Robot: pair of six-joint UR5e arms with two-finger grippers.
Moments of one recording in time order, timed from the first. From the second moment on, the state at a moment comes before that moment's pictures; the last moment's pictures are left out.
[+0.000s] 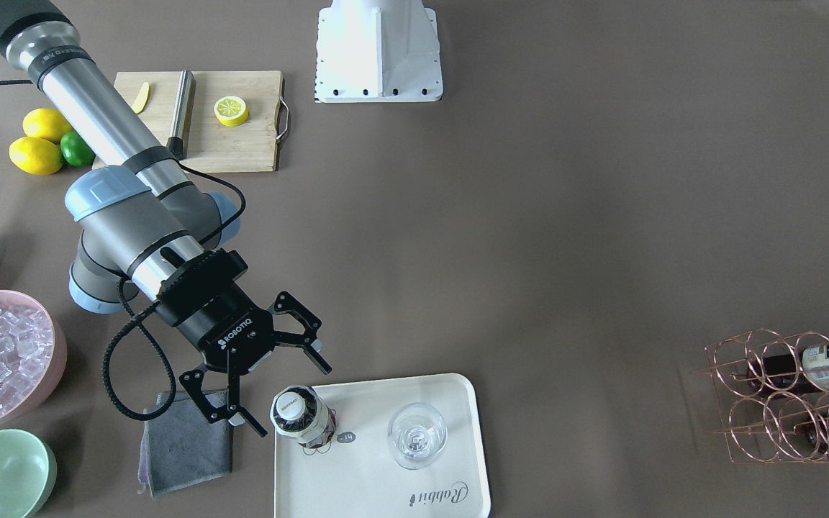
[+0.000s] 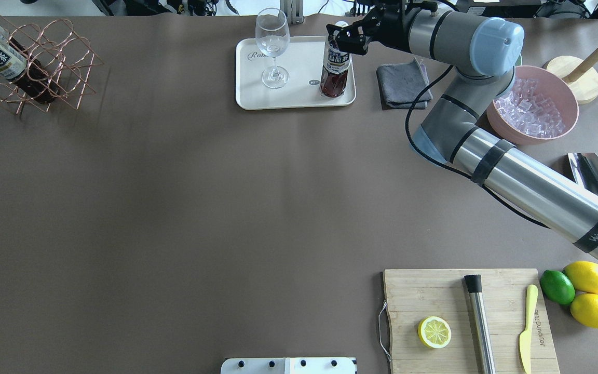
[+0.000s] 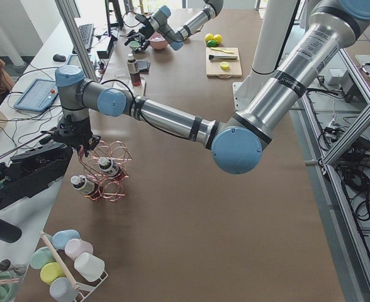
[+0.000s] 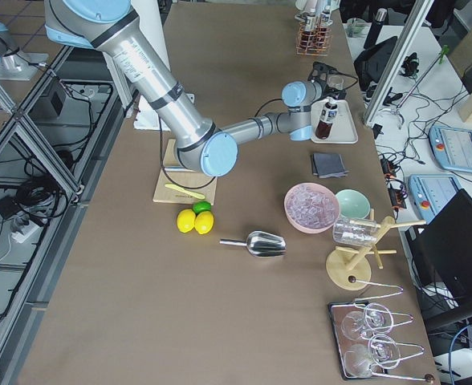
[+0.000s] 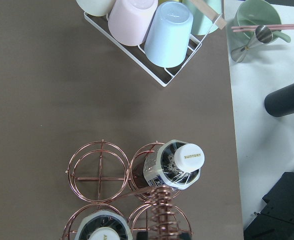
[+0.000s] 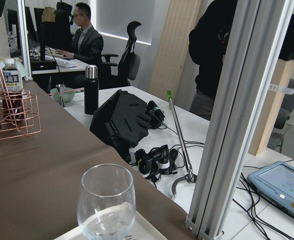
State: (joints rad) left arm -1.45 -2.19 -1.27 -1.56 -2.13 -1.87; right arm 0.86 -0.82 1.07 -0.06 1.71 0.42
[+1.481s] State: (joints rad) left arm -1.52 -1.85 -1.66 -1.58 -2.28 -1.39; right arm 1.00 -1.35 1.69 -1.07 2.20 0.32
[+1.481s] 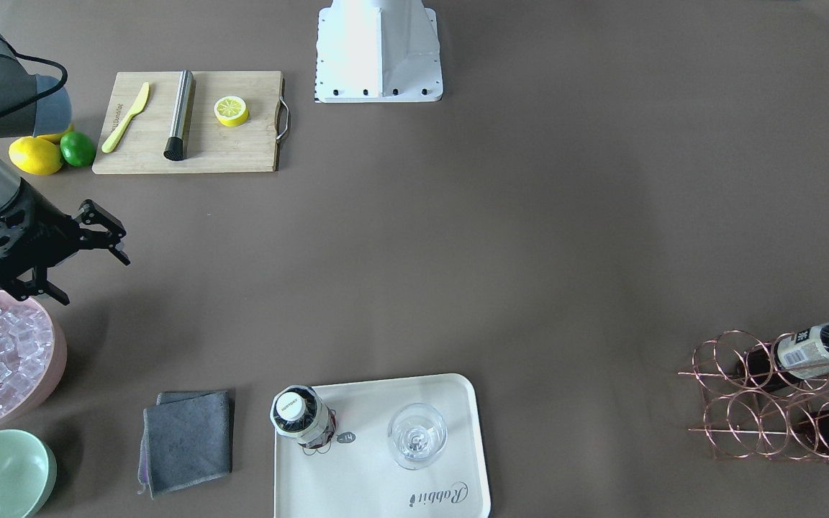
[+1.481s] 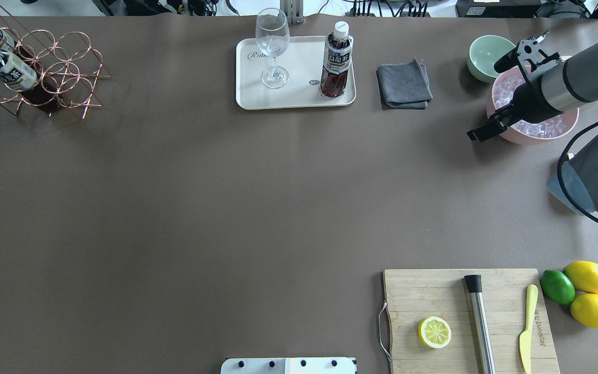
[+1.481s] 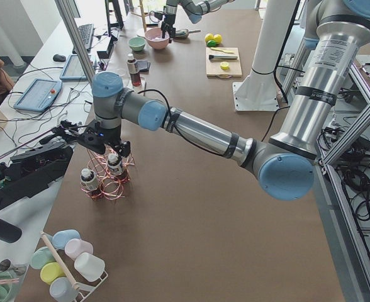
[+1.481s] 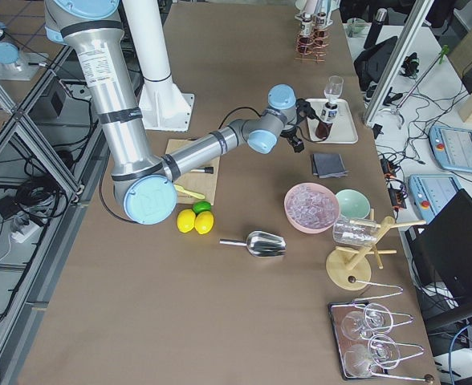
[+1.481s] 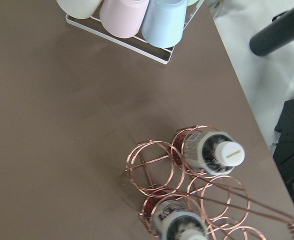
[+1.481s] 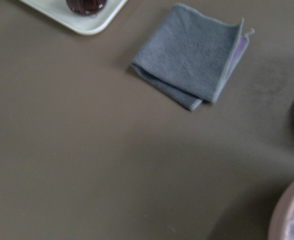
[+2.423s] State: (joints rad) left arm -1.55 -1.61 -1.67 -1.48 -2.39 -0.16; right arm 1.22 -1.40 1.82 -1.75 2.30 0.37
